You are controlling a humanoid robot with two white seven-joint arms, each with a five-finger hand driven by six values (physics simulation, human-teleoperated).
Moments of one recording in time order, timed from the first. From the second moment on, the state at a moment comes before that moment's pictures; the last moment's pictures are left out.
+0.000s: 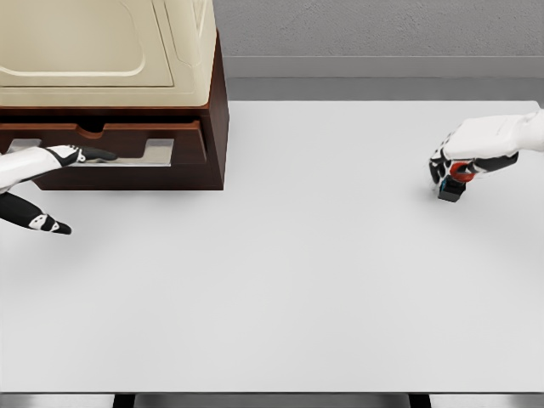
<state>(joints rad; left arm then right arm) -0.56 1.27 -0.82 -1.57 0.34 -0.61 -0.35 -1.43 -1.01 1.63 -1.27 0.15 -0.61 0.43</state>
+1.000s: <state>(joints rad) -0.57 1.24 -0.80 -1.54 0.35 -0.61 -0.35 -1.31 -0.91 1.61 -1.02 0.23 -0.61 0.27</state>
